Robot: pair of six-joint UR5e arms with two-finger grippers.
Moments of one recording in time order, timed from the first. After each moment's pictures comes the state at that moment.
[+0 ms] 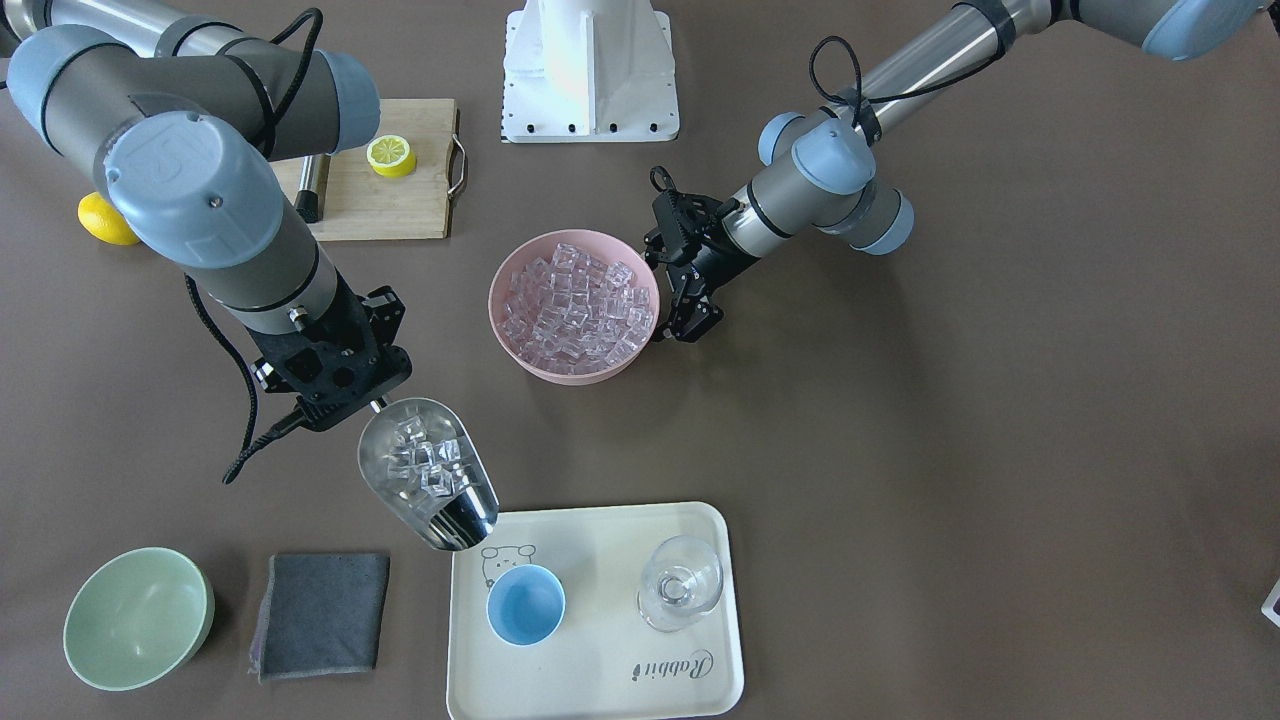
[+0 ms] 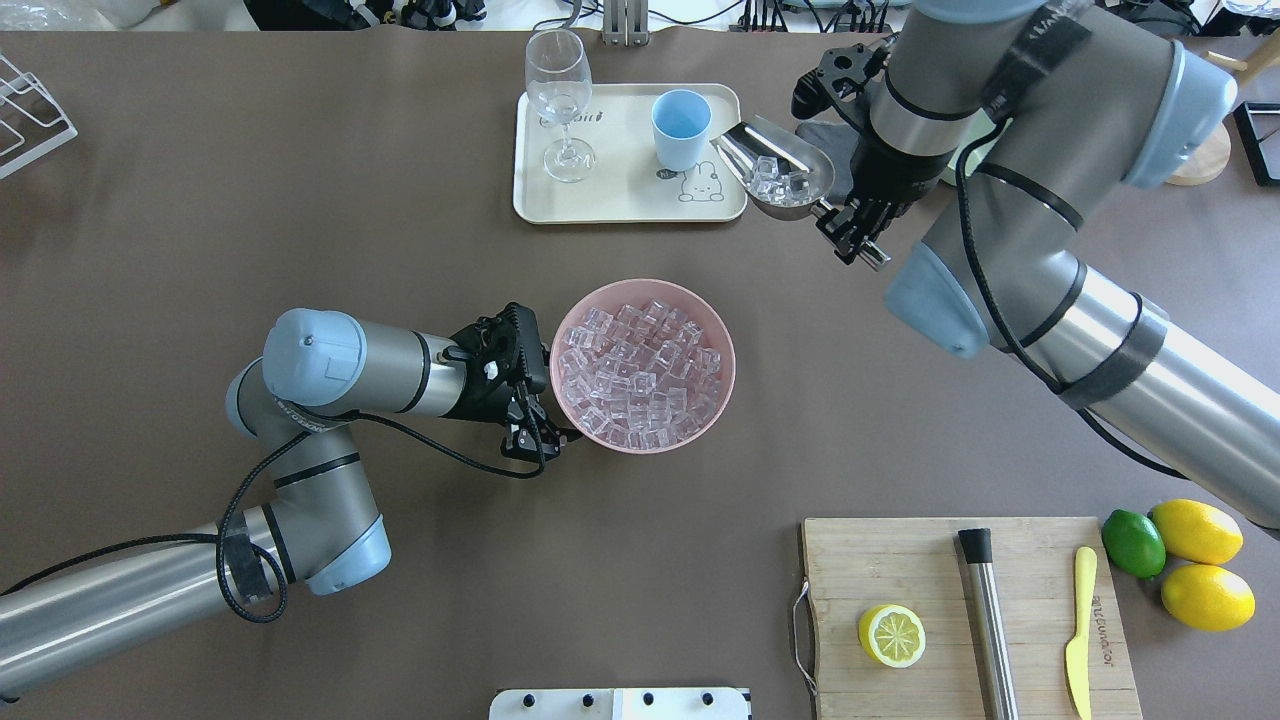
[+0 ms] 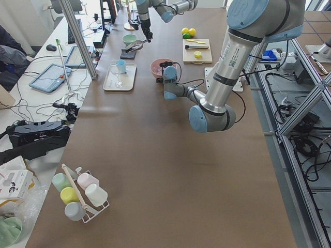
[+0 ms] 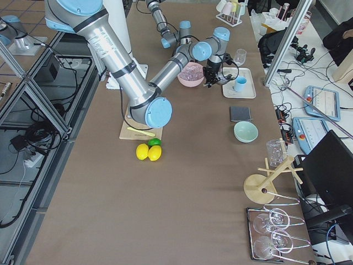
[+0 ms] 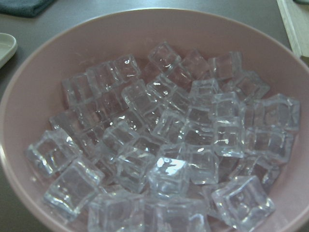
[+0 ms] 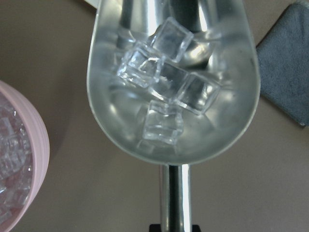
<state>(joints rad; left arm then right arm) -0.50 -2.11 -1.36 -2.72 -1.93 -0.11 0.89 -0.84 1.60 -1.87 2.18 0.19</state>
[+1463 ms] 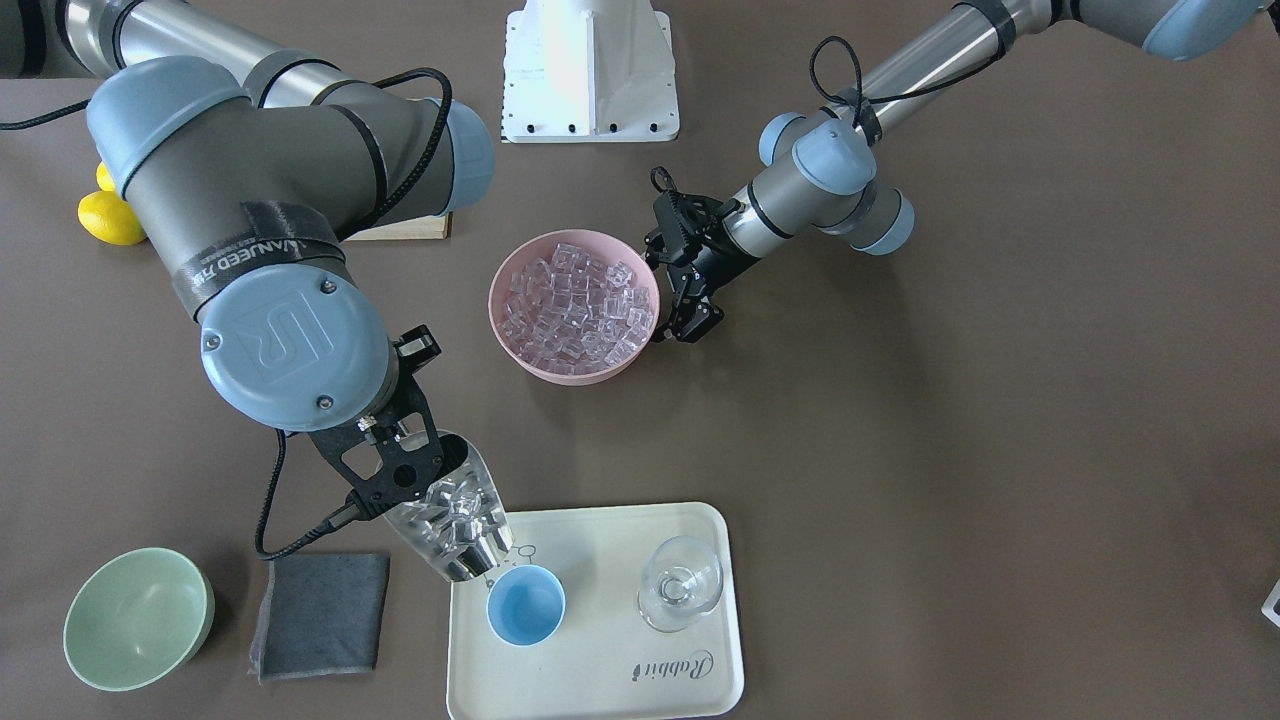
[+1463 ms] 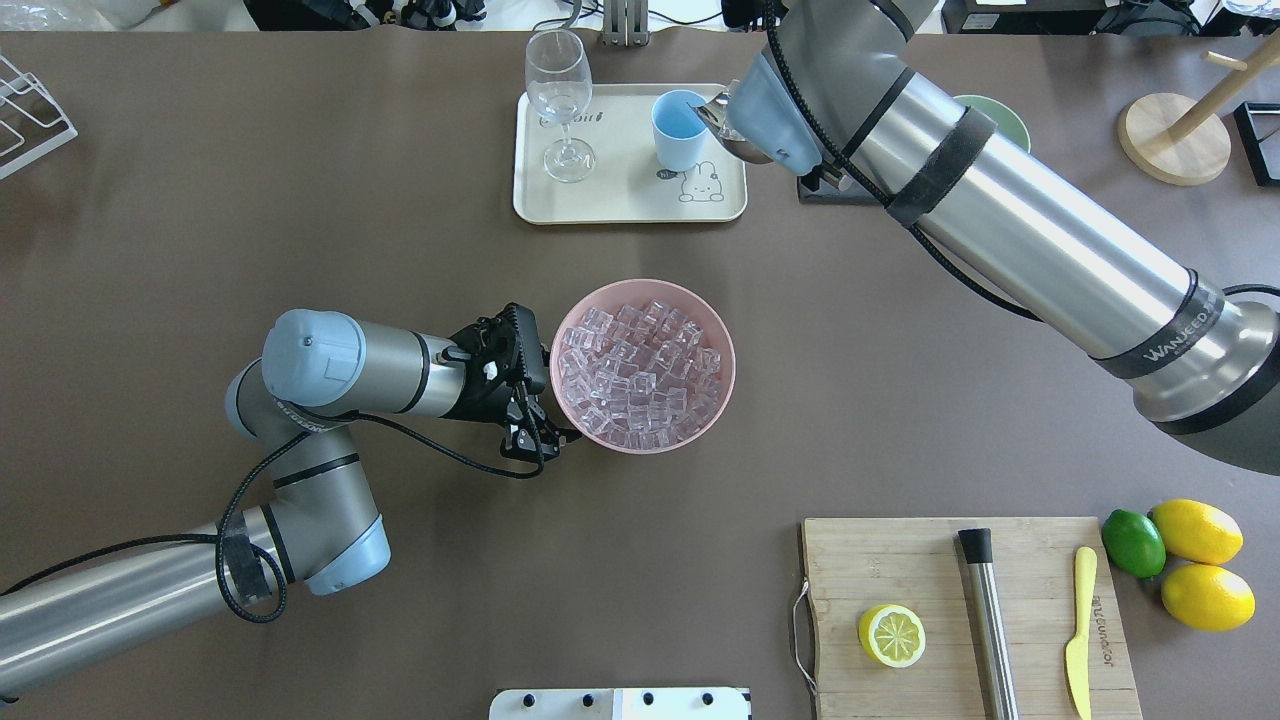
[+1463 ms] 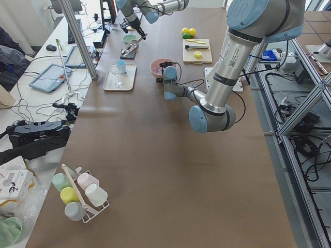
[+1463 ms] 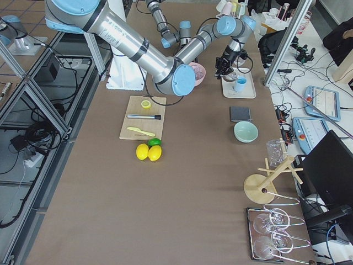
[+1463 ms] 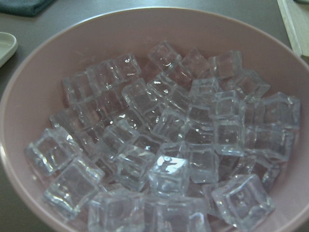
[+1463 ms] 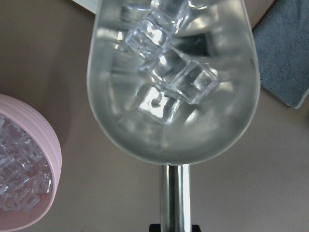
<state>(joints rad) -0.50 -2.11 -1.36 -2.72 -1.93 -0.12 0.93 -0.51 1.24 -2.26 2.21 -0.04</state>
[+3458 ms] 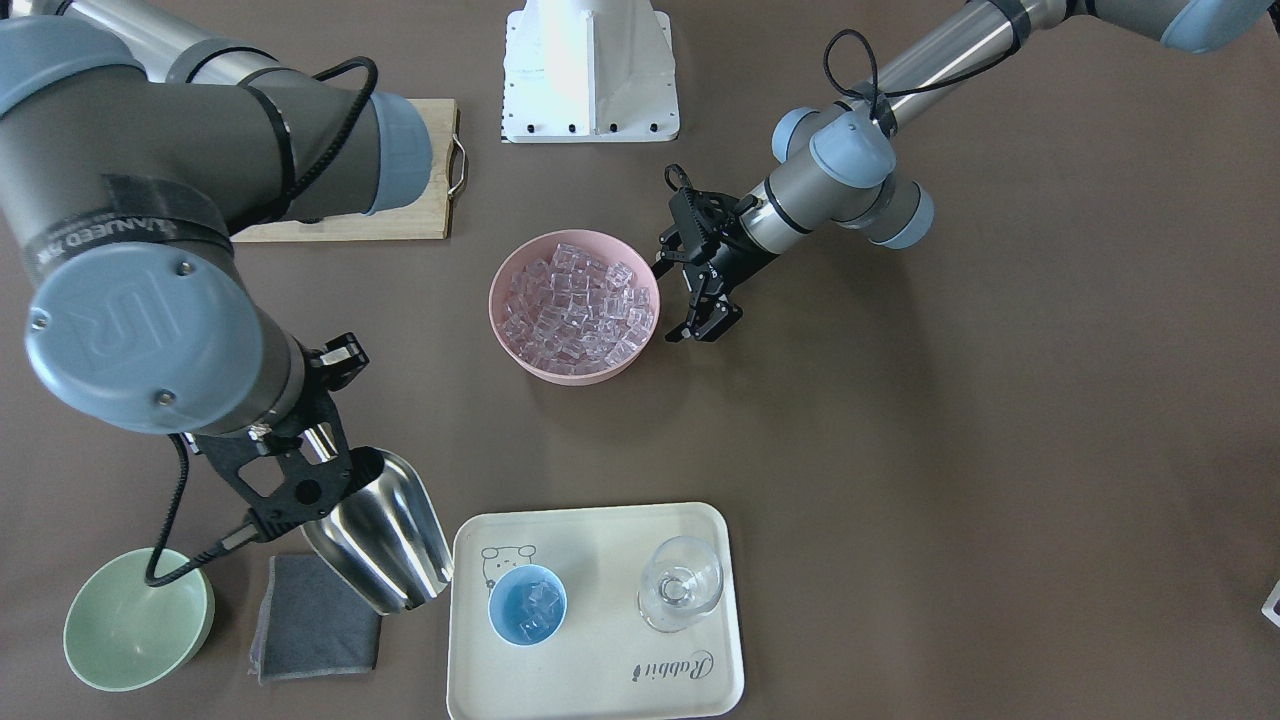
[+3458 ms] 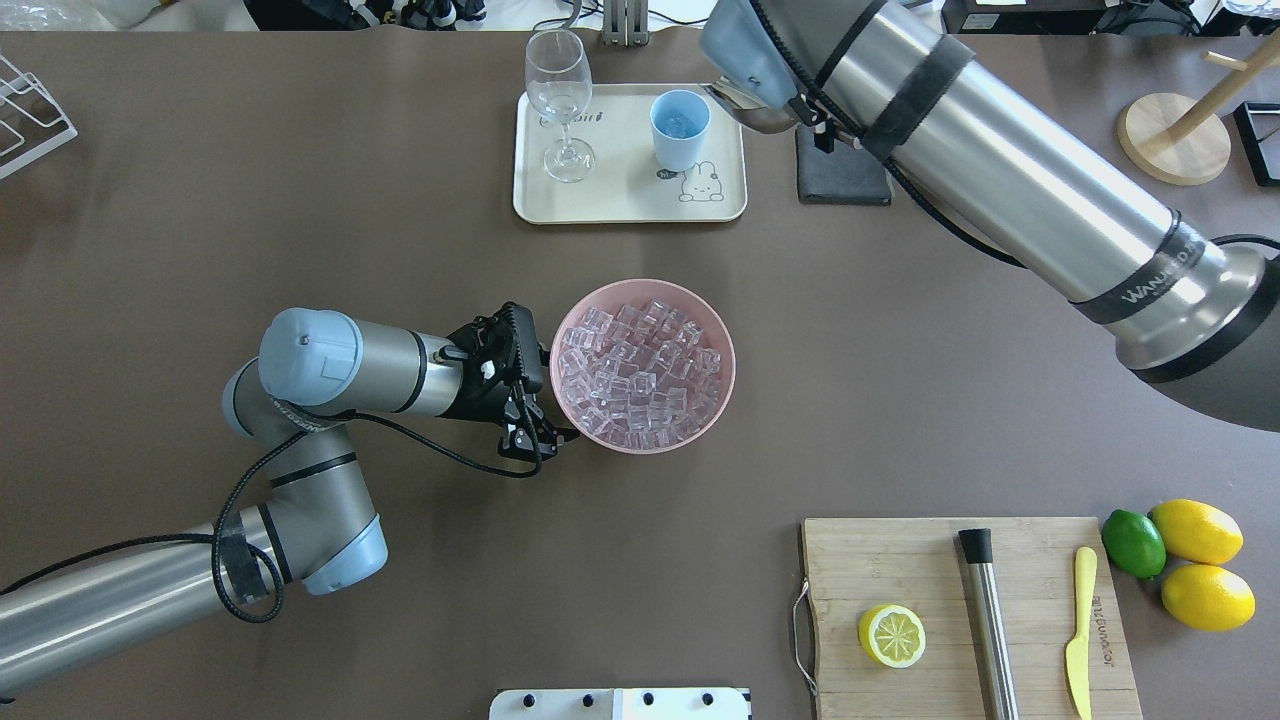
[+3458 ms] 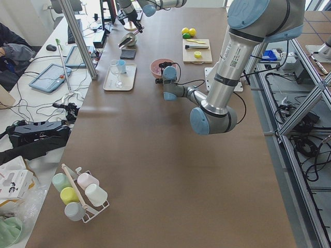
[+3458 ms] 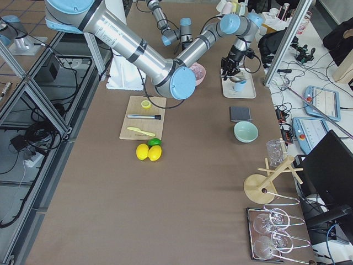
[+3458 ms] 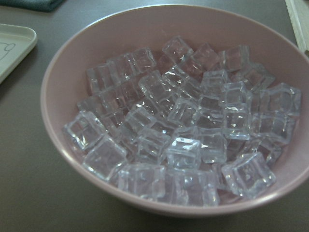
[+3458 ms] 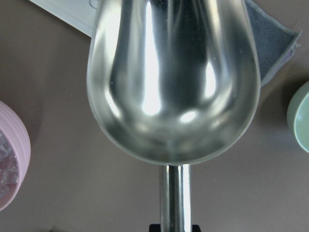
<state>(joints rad) -0.52 -2.06 -1.42 -2.68 -1.93 -0.12 1.01 -0.55 1.31 -2.27 2.19 -0.09</state>
